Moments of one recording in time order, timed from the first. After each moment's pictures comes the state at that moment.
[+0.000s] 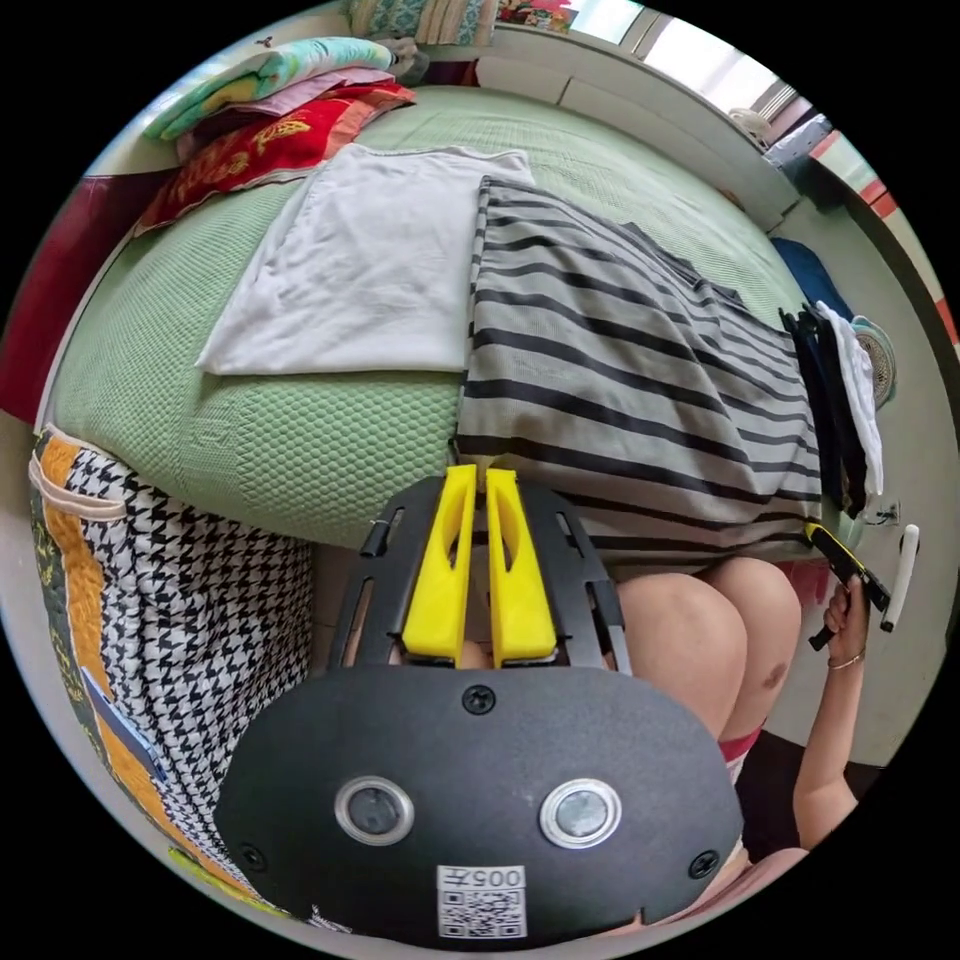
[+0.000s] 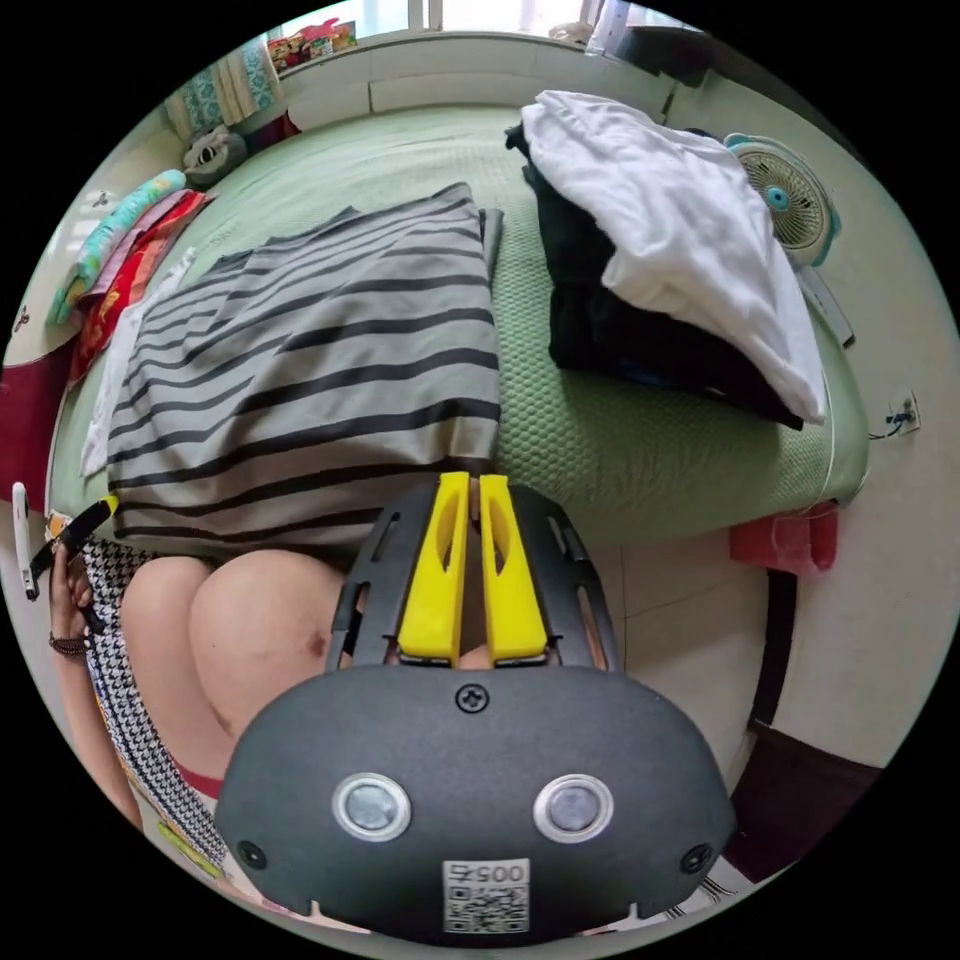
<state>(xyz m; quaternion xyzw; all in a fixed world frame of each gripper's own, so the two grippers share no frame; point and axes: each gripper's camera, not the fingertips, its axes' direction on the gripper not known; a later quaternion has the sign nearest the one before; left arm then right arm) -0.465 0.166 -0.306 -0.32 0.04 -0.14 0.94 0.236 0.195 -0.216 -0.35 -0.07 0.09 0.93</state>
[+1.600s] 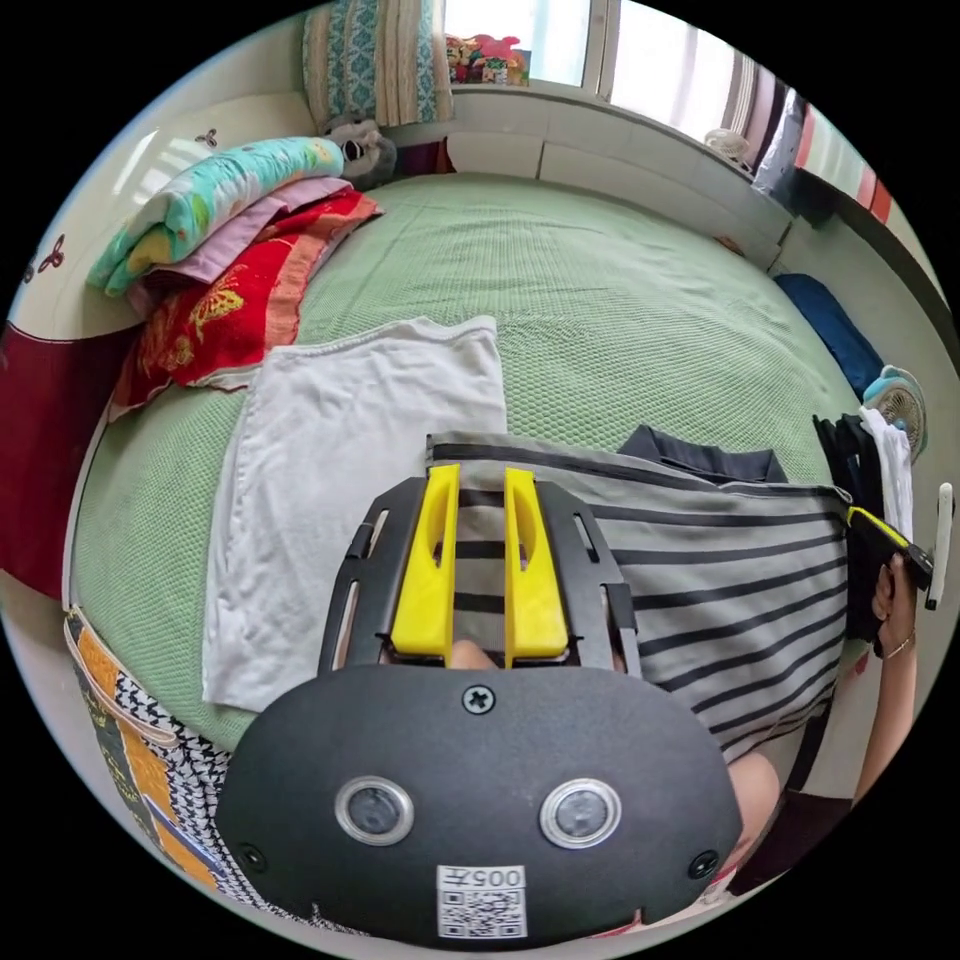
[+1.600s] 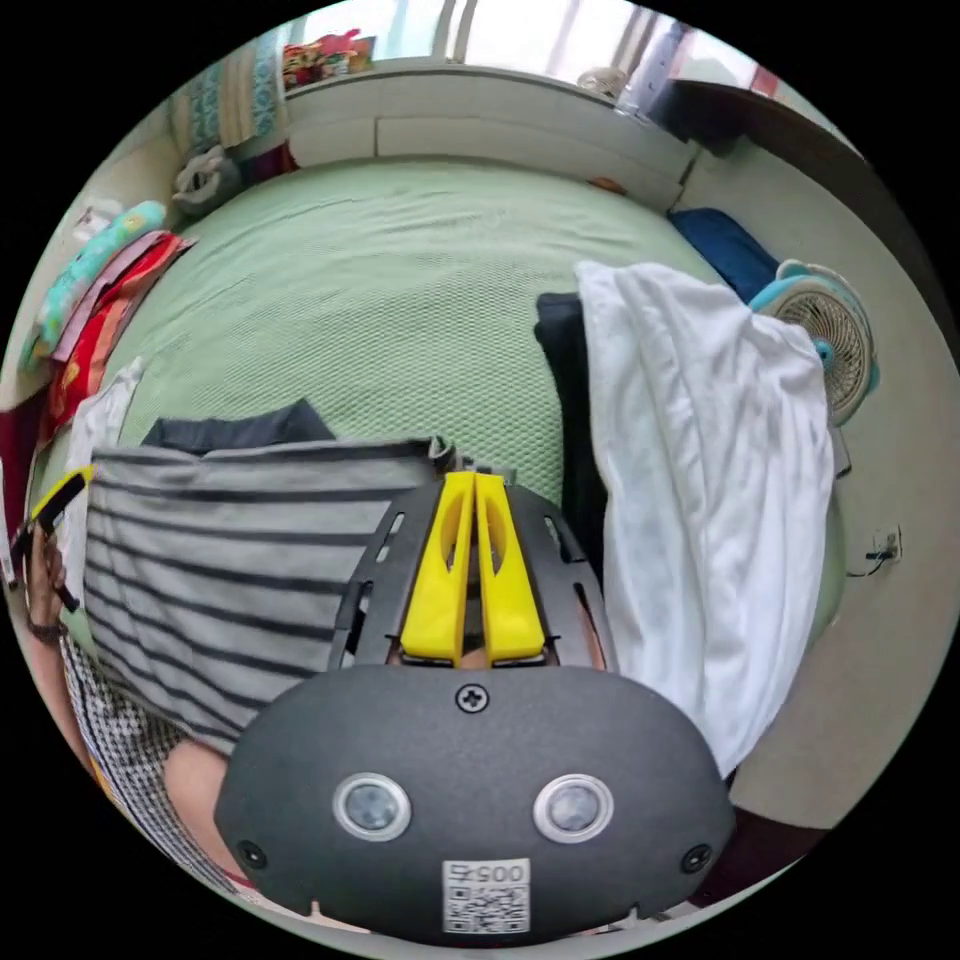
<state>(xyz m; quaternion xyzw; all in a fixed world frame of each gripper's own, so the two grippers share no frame) -0.367 0.045 -0.121 -0.20 -0.01 -0.09 0.98 0.171 0.043 -0.003 -0.29 -0.05 0.01 0.96</state>
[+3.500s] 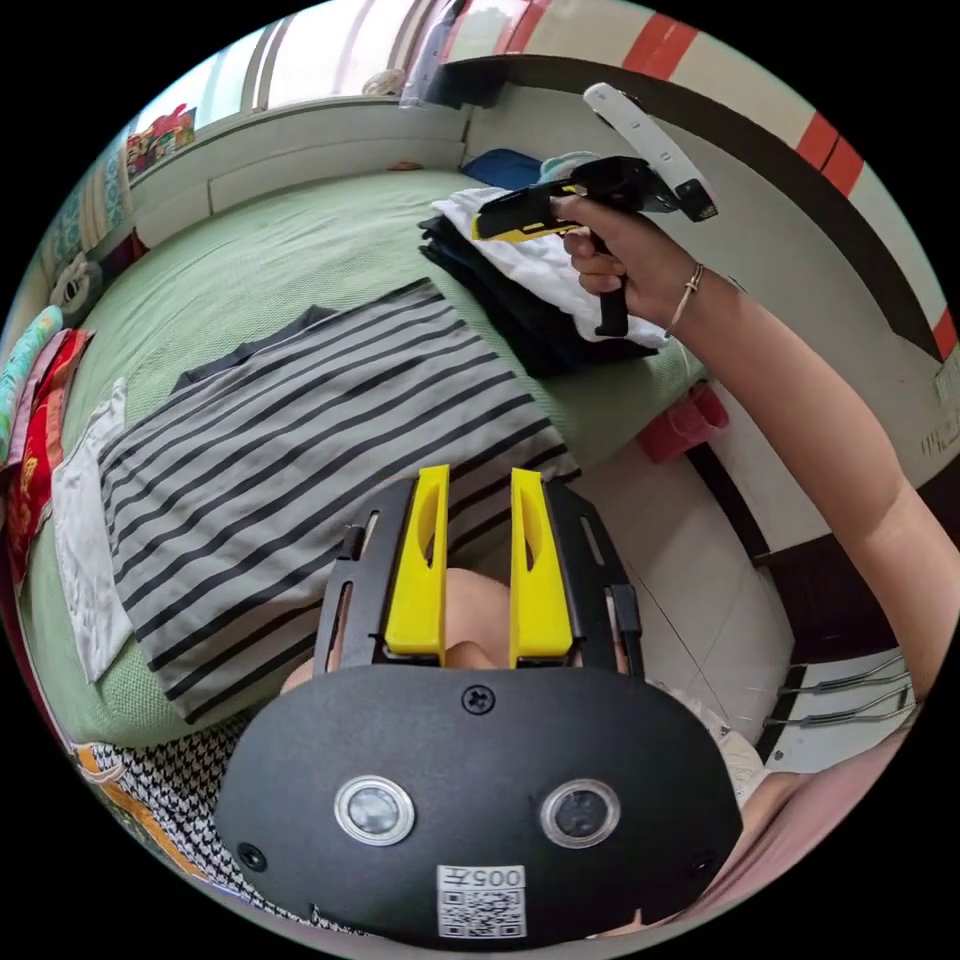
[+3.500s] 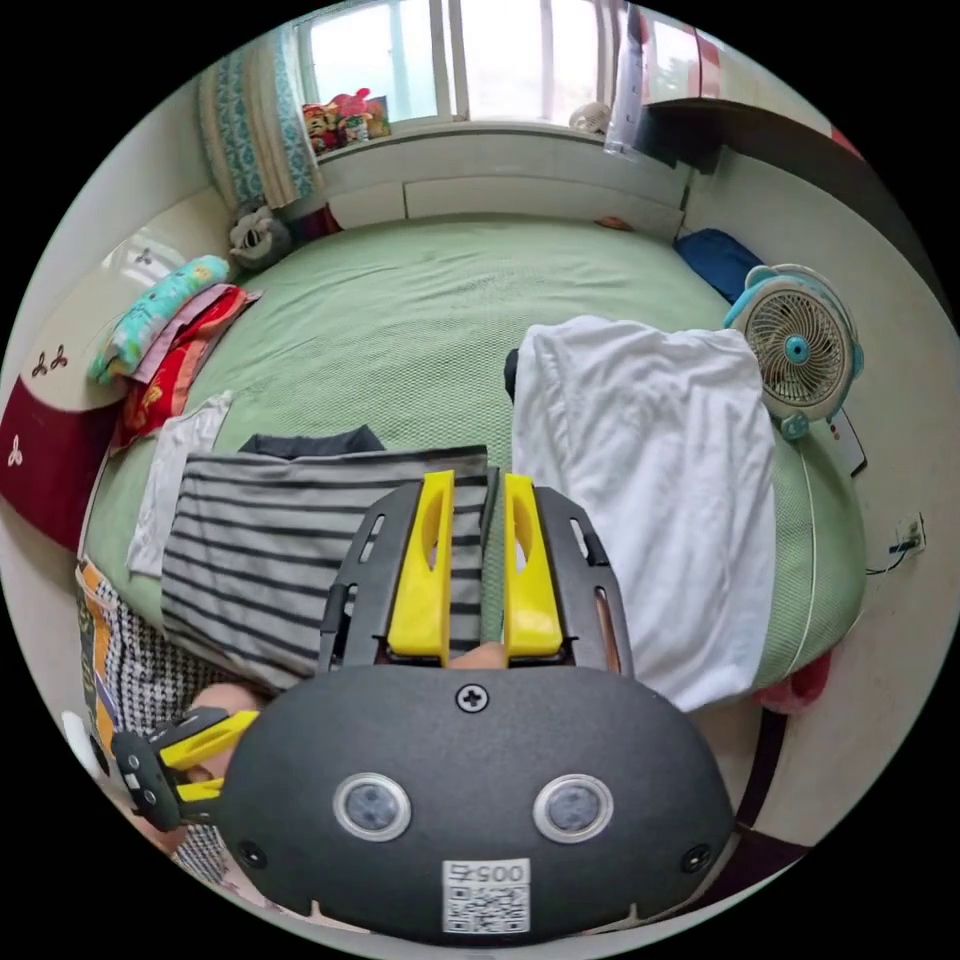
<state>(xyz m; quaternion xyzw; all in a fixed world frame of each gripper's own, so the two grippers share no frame) 0.072 0.150 -0.248 -0.23 0.27 0.14 0.93 0.306 0.044 -0.124 -0.23 -0.12 0.05 0.96</state>
